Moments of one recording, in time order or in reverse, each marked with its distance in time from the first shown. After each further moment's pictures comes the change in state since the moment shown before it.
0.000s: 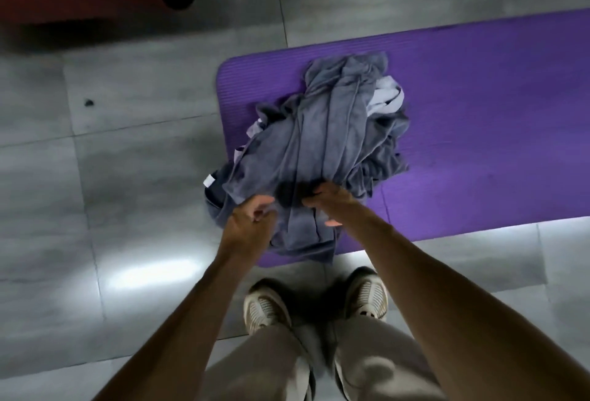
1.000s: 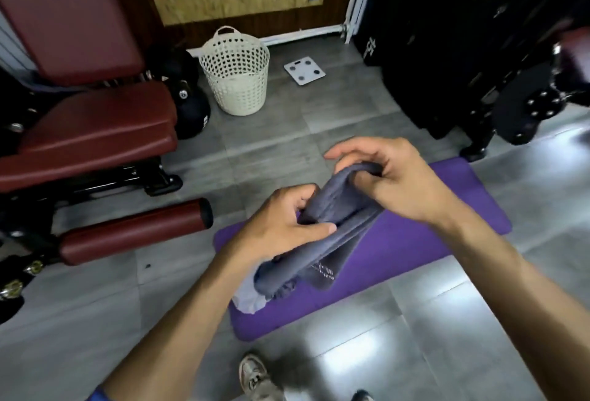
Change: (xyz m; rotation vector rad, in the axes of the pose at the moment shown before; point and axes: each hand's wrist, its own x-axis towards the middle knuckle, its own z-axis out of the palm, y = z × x) left_hand -0.515 0.559 -0.110 0.208 -0.375 0.971; right_hand -0.781 -0.325 -0.289 -0.325 0.370 -1.083
